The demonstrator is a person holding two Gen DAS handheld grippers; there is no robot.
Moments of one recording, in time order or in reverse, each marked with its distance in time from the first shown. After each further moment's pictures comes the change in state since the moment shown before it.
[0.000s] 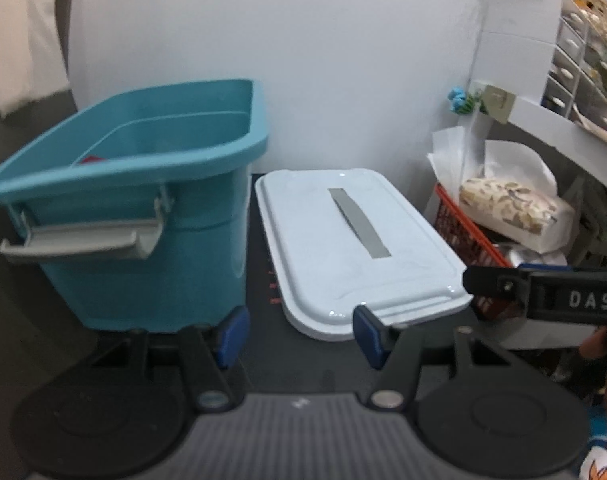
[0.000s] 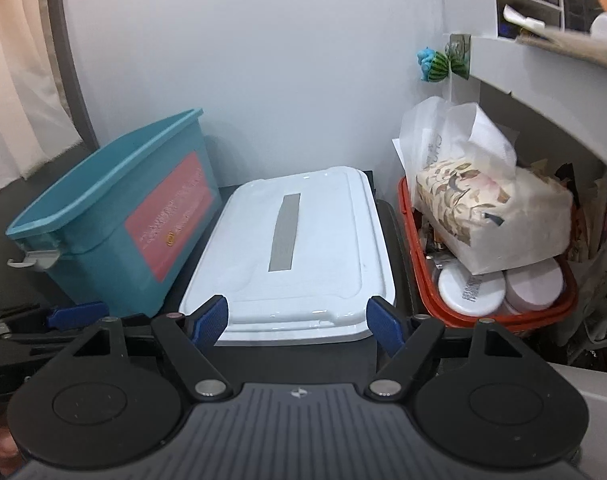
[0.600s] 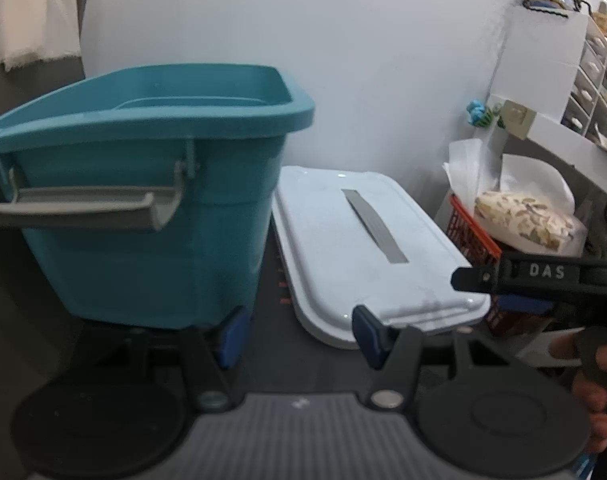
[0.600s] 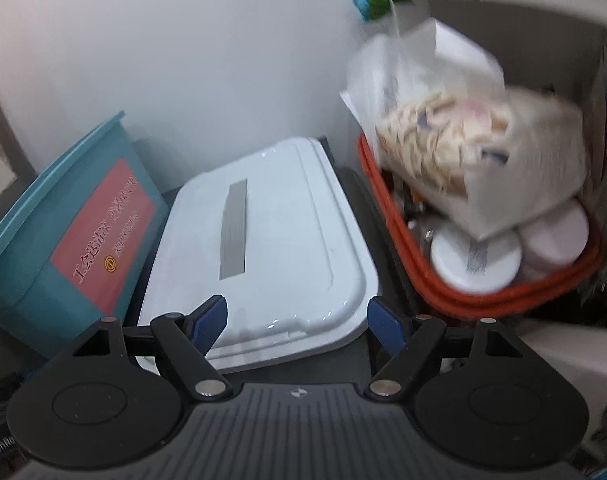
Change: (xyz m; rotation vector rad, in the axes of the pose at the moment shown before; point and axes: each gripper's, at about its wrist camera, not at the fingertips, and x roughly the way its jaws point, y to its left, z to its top) left arm 0.021 0.022 -0.005 -0.071 -0.019 -0.034; right arm 0.053 -0.023 0.000 0.224 0.062 -0.061
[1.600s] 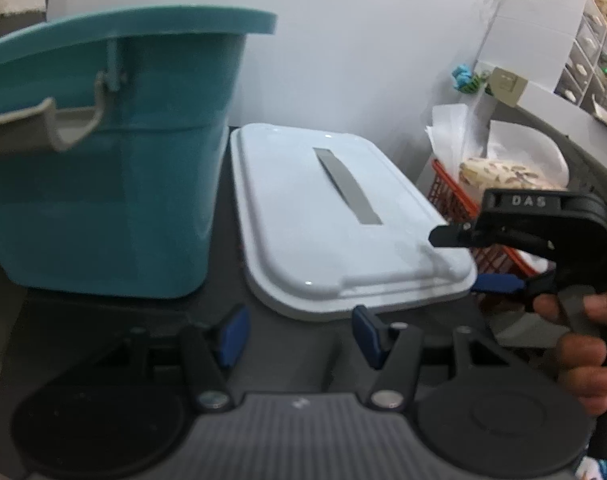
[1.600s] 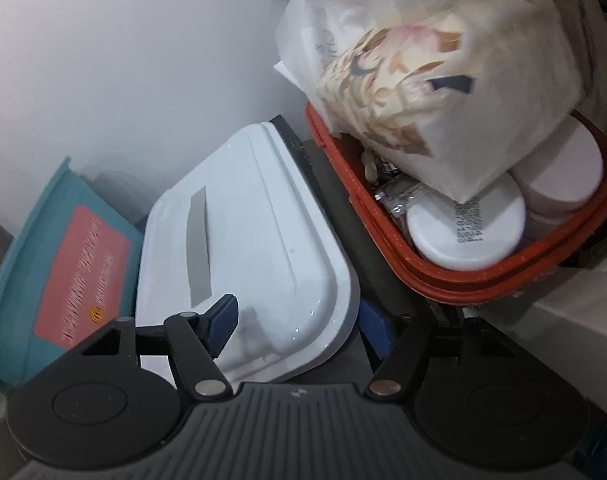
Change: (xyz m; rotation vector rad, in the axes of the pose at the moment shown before) left arm 0.028 -0.005 -0.010 -0.014 0.088 -0.102; right arm 0.019 -0.030 0.001 0.276 0.052 0.033
